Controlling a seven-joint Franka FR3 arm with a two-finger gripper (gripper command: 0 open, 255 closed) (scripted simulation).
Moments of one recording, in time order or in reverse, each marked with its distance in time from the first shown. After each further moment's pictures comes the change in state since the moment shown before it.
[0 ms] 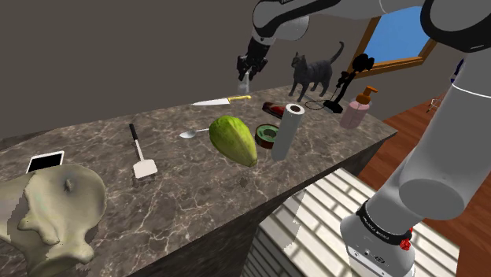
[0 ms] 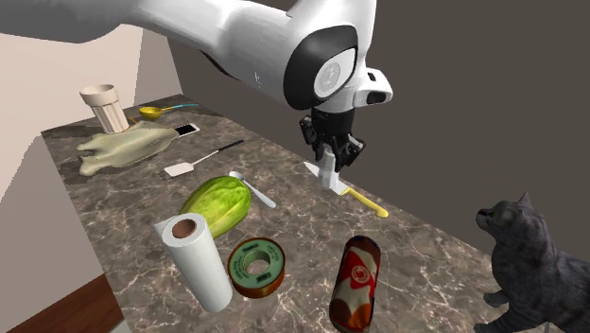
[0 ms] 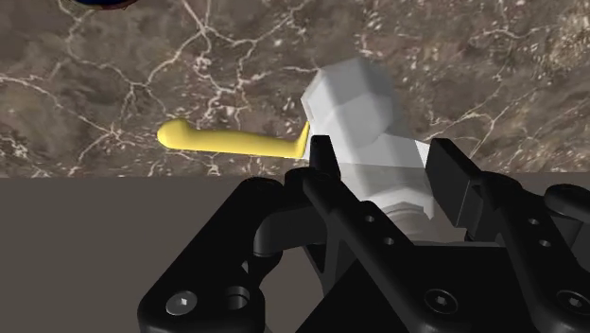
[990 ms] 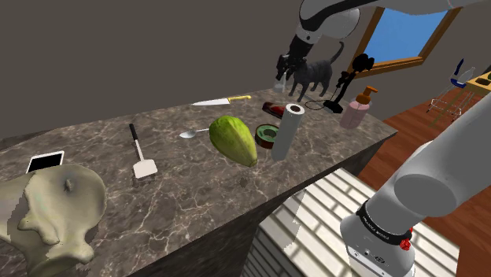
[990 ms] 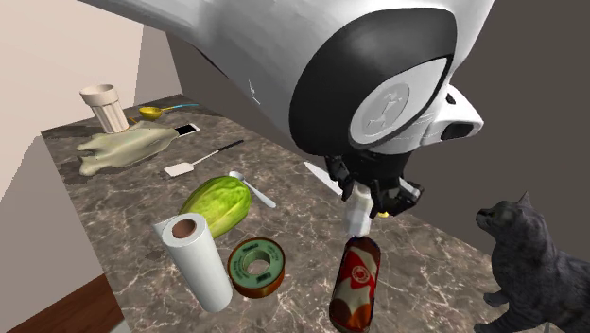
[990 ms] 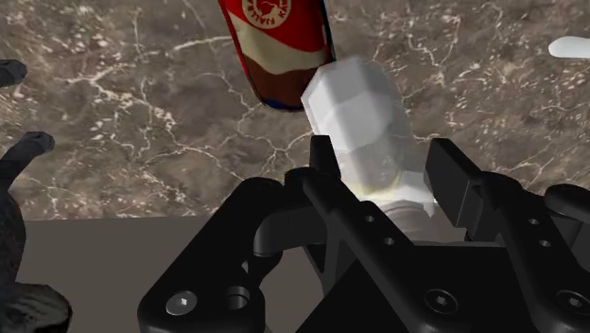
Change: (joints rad) arm -0.109 -0.280 -0.103 -0.272 0.006 -0.034 -0.217
